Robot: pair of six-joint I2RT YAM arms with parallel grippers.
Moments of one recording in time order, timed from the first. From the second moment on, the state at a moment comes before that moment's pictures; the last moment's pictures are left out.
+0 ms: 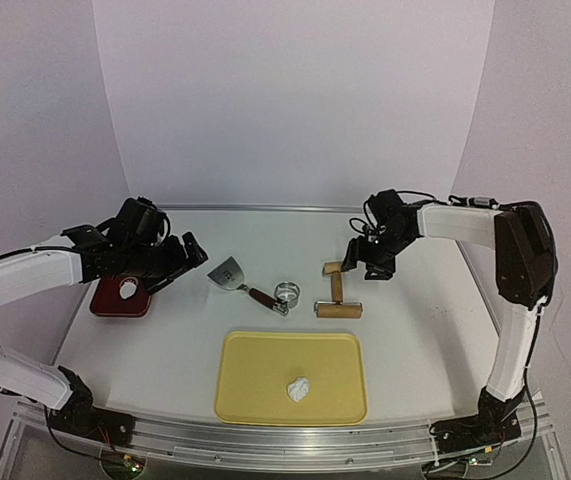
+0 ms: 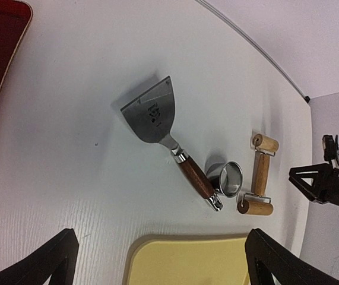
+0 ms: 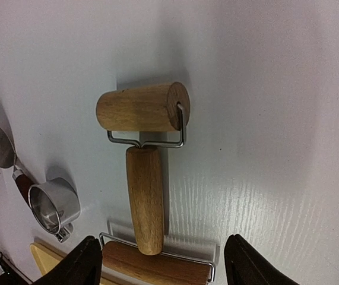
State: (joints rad) left arm -0.64 1.25 0.94 -0.46 -0.07 -0.95; right arm 0.43 1.97 1.47 -0.63 -0.23 0.57
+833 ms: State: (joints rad) left arm -0.66 1.37 1.07 -0.45 -0.04 -0.96; right arm 0.61 2.20 1.71 -0.80 -0.02 0.50
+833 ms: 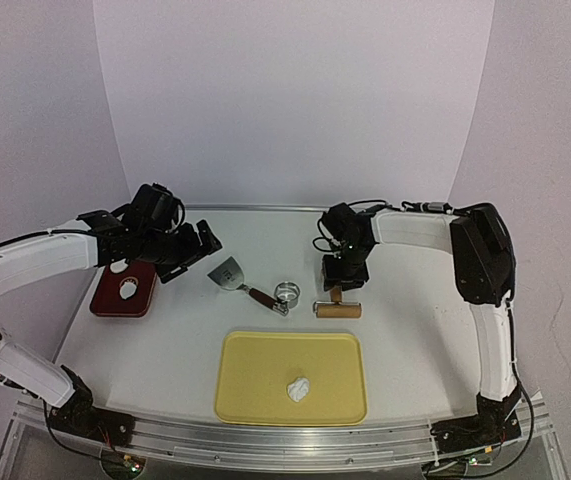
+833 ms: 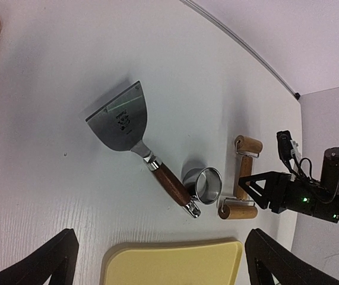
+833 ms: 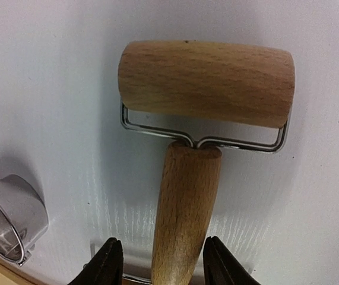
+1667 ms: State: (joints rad) left arm -0.66 1.38 1.07 -0.45 -0.03 -0.96; right arm 0.63 2.25 1.74 -0.90 0.02 0.51
